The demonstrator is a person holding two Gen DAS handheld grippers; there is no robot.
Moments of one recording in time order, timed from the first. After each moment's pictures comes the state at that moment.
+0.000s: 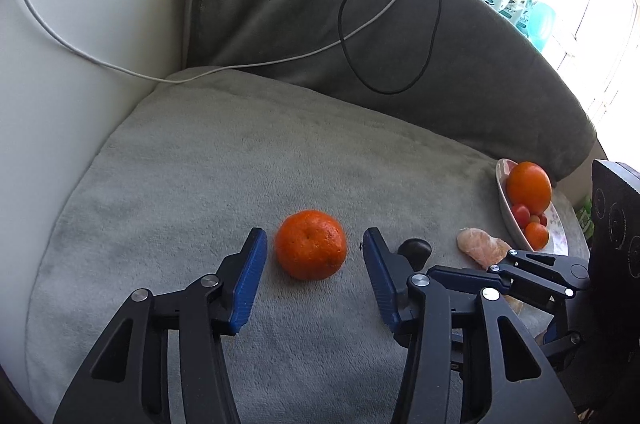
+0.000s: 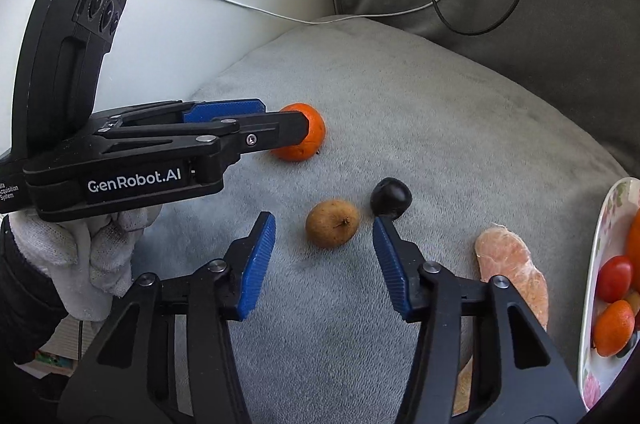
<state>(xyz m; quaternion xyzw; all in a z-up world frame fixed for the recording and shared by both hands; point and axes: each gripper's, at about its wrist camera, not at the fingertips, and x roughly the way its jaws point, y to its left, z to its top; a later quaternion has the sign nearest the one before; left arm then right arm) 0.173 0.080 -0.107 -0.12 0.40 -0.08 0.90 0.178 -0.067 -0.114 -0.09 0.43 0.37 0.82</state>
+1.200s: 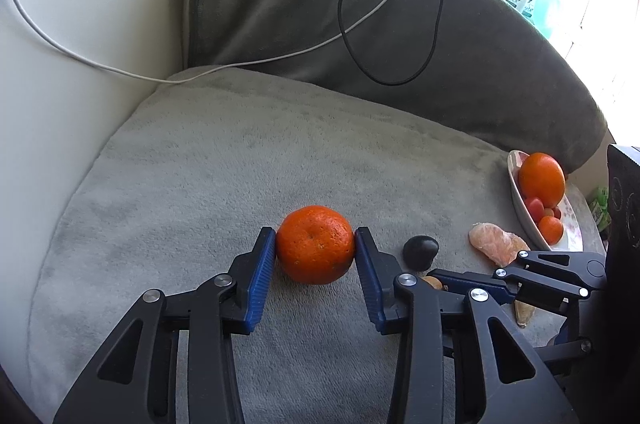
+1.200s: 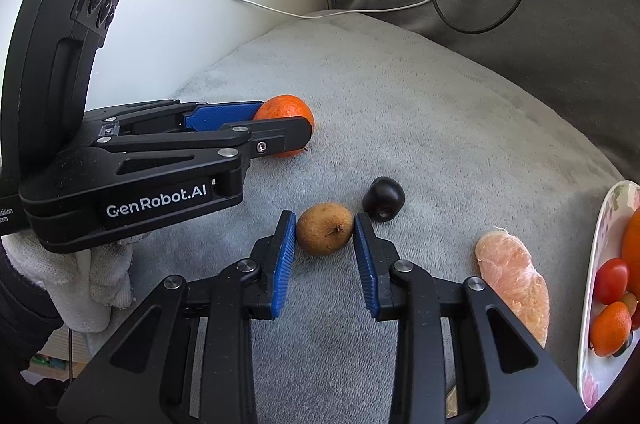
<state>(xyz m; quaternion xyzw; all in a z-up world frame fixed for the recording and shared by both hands) 0.175 0.073 -0.109 -0.10 0.40 -0.07 0.91 0.182 -0.061 -0.116 -0.10 0.43 0.35 0.83</state>
